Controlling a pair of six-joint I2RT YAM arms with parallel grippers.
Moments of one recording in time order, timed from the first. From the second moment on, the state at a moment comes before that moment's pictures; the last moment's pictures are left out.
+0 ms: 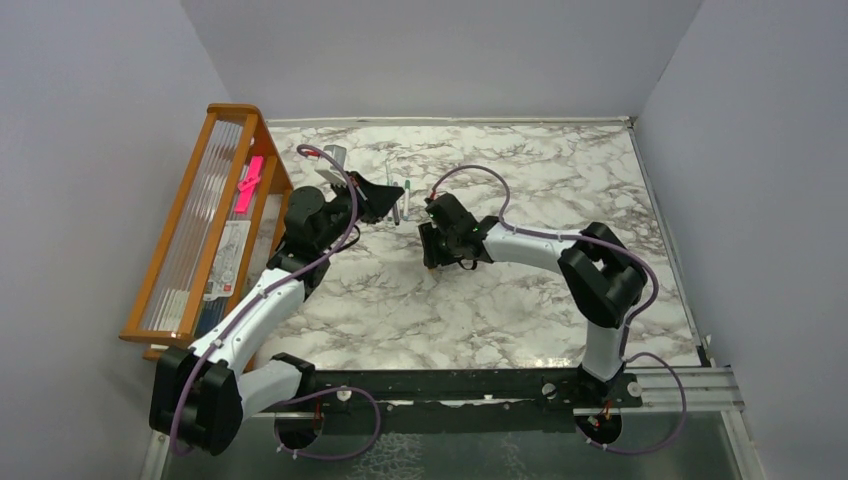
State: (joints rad) left arm -0.36 1.10 0.71 0.39 0.33 -0.66; right arm 0.80 1.87 1.19 -0.24 0.06 0.42
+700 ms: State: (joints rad) left arm -0.36 1.10 0.71 0.34 0.33 -0.63; right arm 0.83 1.98 1.33 -0.33 0.17 0.42
